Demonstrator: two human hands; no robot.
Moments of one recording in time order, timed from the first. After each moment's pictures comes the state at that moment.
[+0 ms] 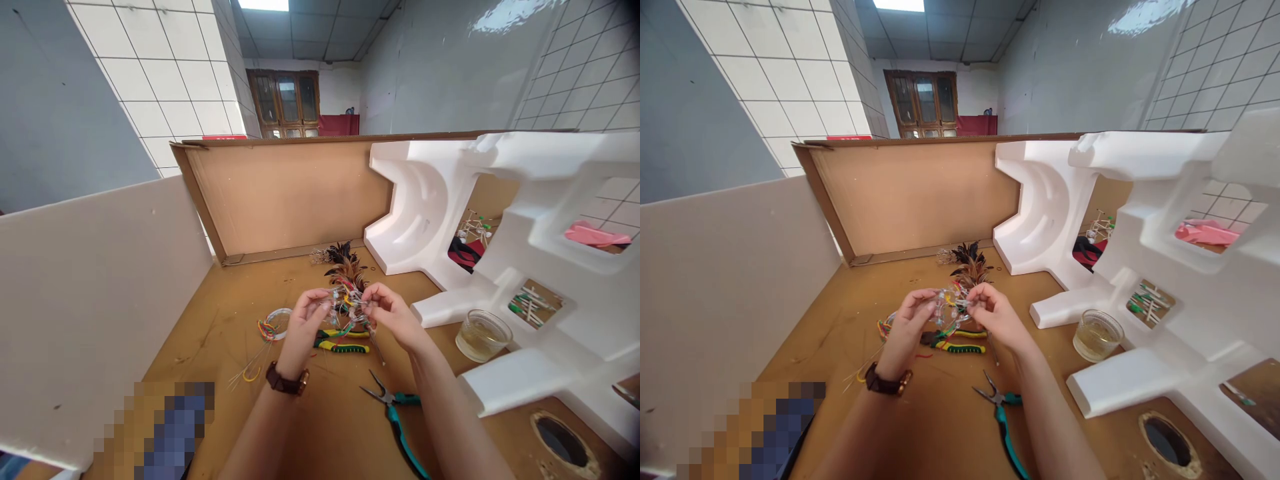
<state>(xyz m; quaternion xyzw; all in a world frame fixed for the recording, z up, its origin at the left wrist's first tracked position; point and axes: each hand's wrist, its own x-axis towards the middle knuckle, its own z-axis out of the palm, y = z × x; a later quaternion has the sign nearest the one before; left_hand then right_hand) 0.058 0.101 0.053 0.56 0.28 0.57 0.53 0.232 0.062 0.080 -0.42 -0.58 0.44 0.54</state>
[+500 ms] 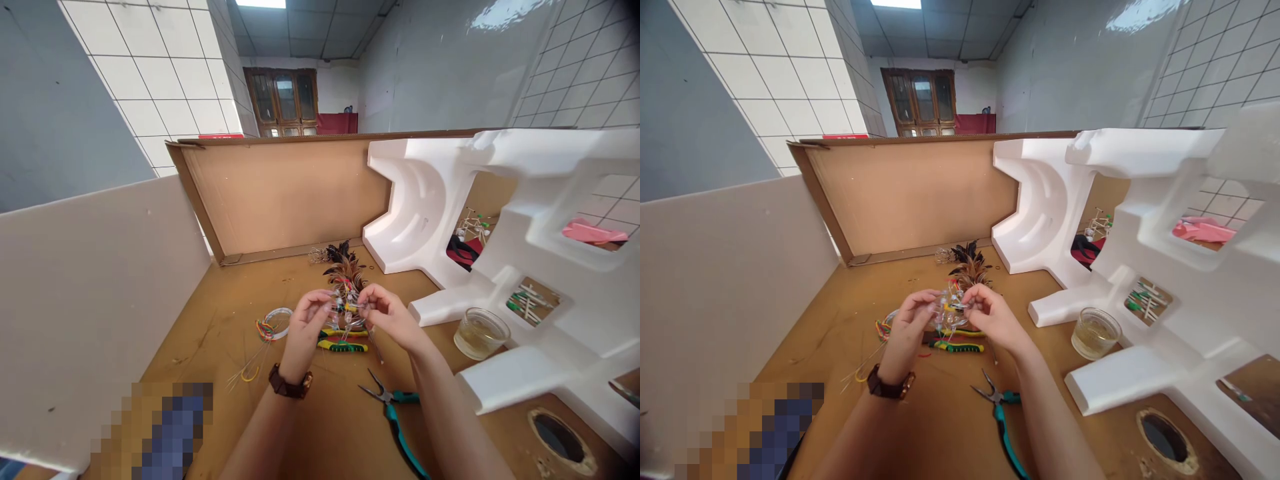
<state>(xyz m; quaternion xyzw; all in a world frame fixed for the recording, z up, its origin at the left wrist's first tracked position) 0.065 0.094 0.053 0.56 0.25 0.59 0.52 0.231 0.058 0.082 -0.41 -0.60 0.44 0.52</state>
